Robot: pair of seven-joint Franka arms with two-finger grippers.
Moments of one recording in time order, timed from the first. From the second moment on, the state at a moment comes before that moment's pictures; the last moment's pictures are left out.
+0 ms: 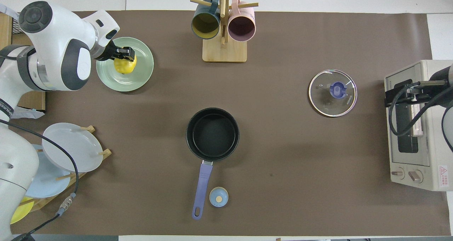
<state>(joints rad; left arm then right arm) -0.12 0.54 -0.06 -1.52 -0.05 2.19 0.02 0.03 -0.03 -0.05 -1.71 -0.03 1.61 0.03</state>
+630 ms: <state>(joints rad) -0.12 0.54 -0.06 -1.57 -0.04 2.23 0.07 0.04 -0.03 -0.05 -1.70 -0.05 1.61 0.02</state>
